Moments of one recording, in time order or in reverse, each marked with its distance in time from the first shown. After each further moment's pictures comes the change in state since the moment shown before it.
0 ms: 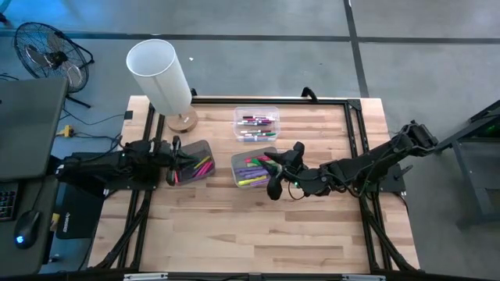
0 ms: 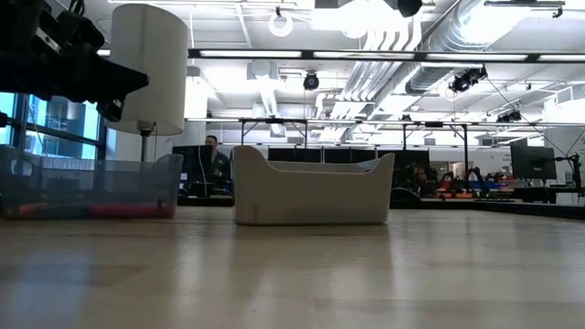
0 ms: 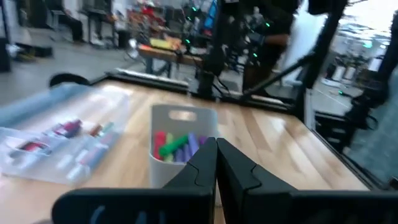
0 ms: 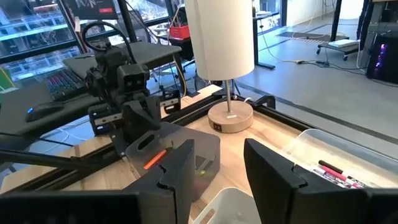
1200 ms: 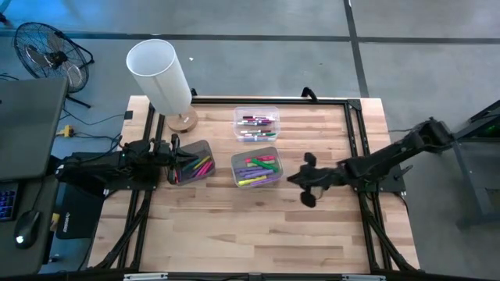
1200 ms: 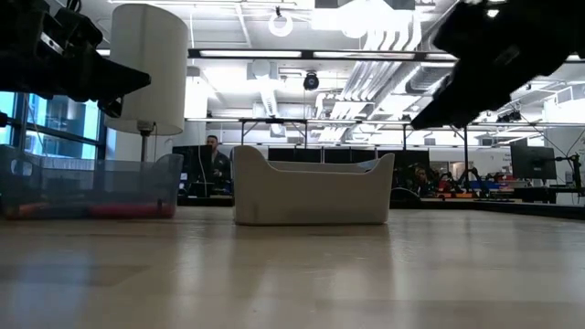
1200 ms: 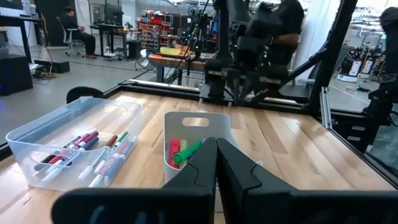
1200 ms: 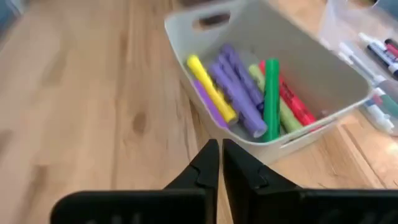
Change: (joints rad) left arm 0.000 0.001 -0.018 0.032 -0.051 0.070; right arm -0.073 -0.269 -0.604 -0.016 -0.542 -0.124
